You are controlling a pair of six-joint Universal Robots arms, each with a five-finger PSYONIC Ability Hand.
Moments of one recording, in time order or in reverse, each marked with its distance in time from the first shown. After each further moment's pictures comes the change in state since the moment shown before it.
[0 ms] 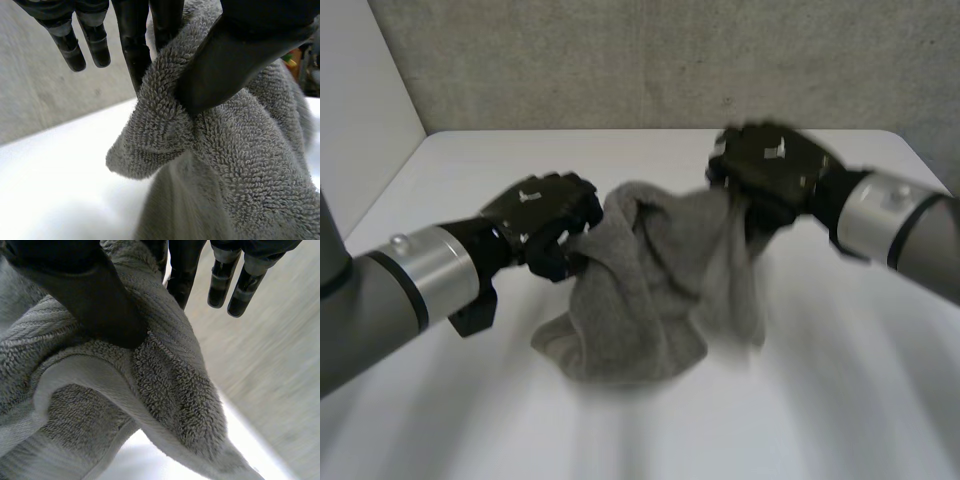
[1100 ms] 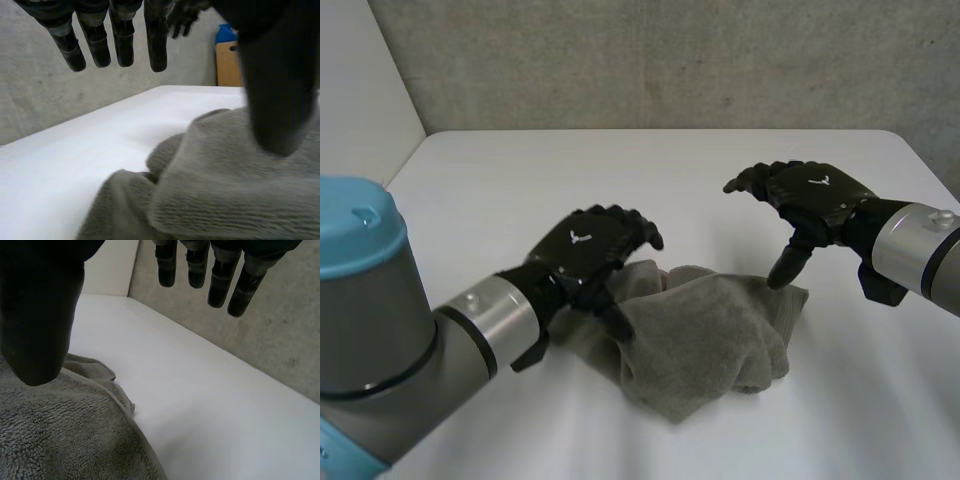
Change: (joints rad) left arm -0.160 -0.079 -0.103 0.220 -0.117 -0.010; right arm -0.105 -0.046 0.156 0.061 0.039 0.218; left_hand -0.903 -0.981 0.000 0.000 -1.041; right_hand -1.050 -1.041 0.000 0.000 -1.067
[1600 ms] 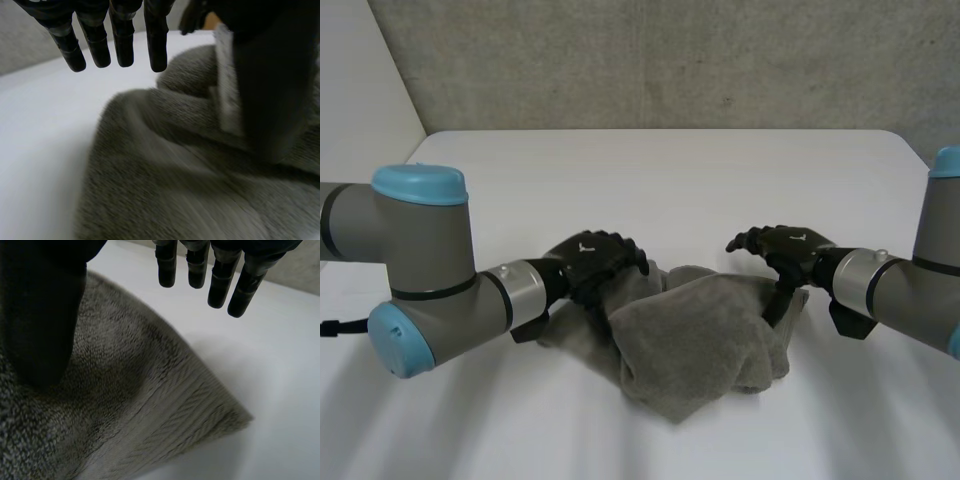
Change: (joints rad) left arm 0.122 -0.406 0.302 -0.160 0.190 0.203; right arm 0.016 0.323 -0.083 -0.006 0.092 0.012; left_hand 0.000 0.000 0.000 0.000 0.002; right_hand 0.003 0.001 0.000 0.000 0.002
